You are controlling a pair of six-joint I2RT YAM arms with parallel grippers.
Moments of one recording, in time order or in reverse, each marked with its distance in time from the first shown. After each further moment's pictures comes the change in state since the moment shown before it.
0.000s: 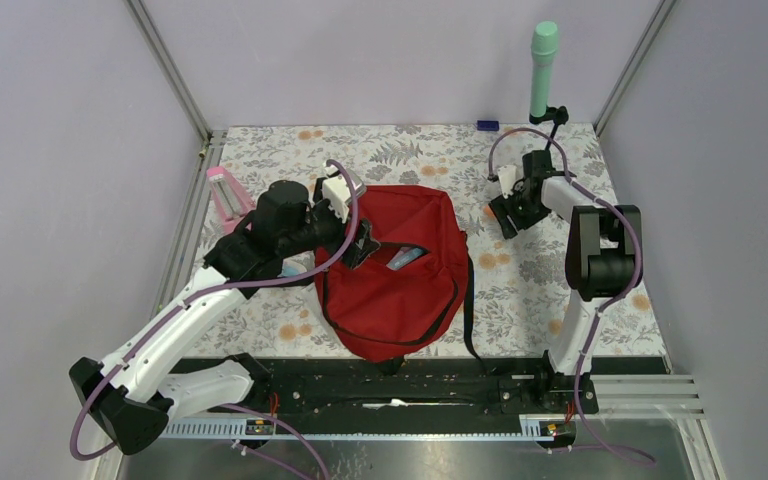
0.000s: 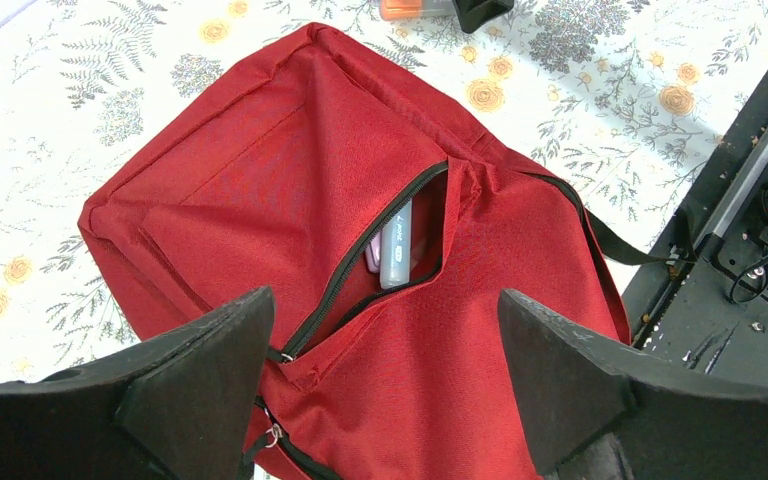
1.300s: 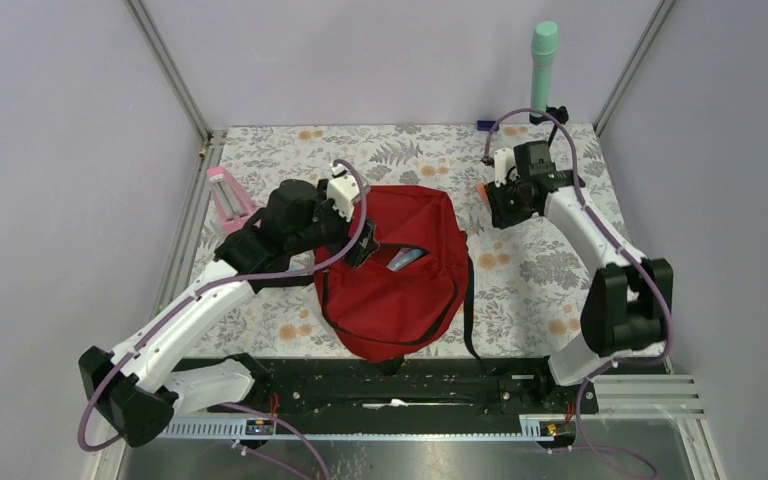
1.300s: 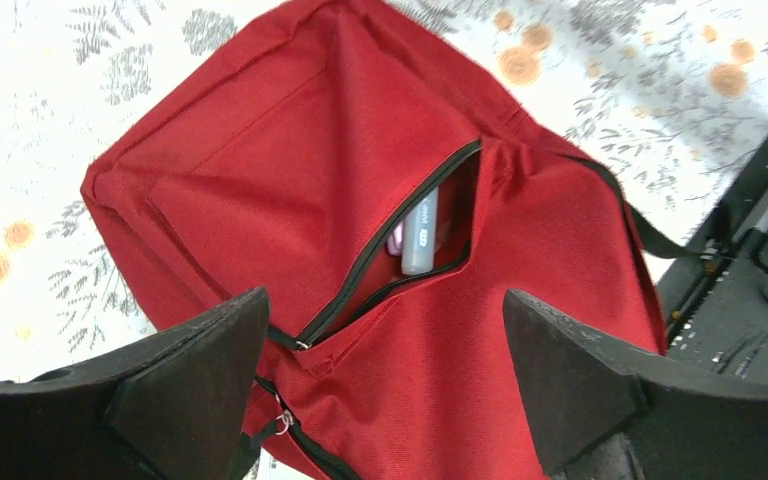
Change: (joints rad) left arm 0.012 0.023 -0.016 0.002 -0.026 0.000; right arm 0.146 -0.312 -0.032 -0.137 0.019 0.243
